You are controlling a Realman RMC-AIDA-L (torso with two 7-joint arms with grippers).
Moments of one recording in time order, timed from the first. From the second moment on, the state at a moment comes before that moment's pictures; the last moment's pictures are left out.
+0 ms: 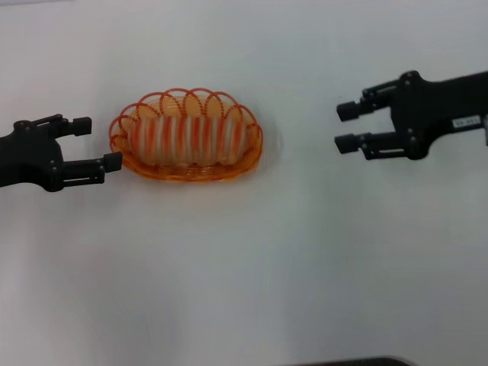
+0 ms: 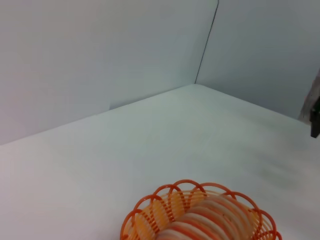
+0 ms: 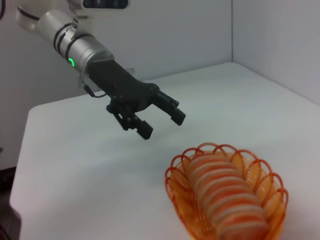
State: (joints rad) left arm -0.44 -2.11 0.52 0.84 2.18 1.62 -1.42; right arm 0.55 2.02 -0.74 -0.86 -2.13 -1.75 1.43
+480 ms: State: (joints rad) left arm -0.43 -2.11 0.53 0.83 2.18 1.63 -1.41; right arm 0.45 2.01 -0.67 -0.85 -2.13 -1.77 1.37
